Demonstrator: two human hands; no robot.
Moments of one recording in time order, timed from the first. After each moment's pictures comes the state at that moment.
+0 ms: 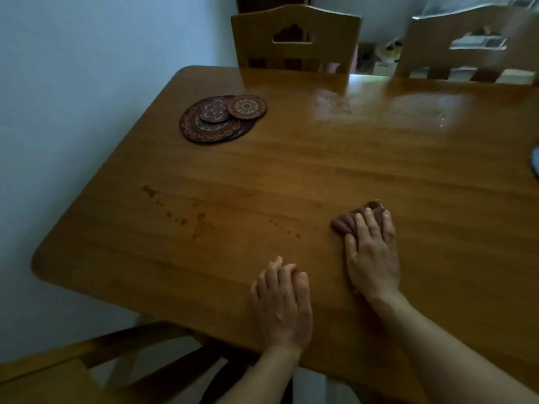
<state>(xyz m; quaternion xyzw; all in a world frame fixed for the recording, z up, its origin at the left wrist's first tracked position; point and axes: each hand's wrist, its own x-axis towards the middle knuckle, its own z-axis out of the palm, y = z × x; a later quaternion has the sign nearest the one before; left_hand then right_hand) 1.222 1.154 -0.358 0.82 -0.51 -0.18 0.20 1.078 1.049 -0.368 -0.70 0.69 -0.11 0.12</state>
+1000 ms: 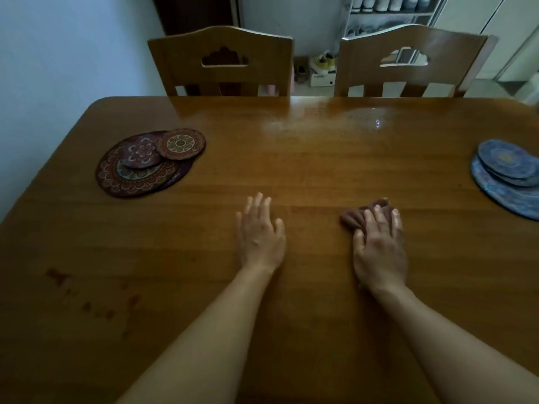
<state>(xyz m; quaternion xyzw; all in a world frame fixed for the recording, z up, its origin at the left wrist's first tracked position) 1.235 0.921 -0.351 0.71 -0.64 -0.21 0.19 1.027 0.949 -0.368 -0.60 0.79 -0.12 0.09</state>
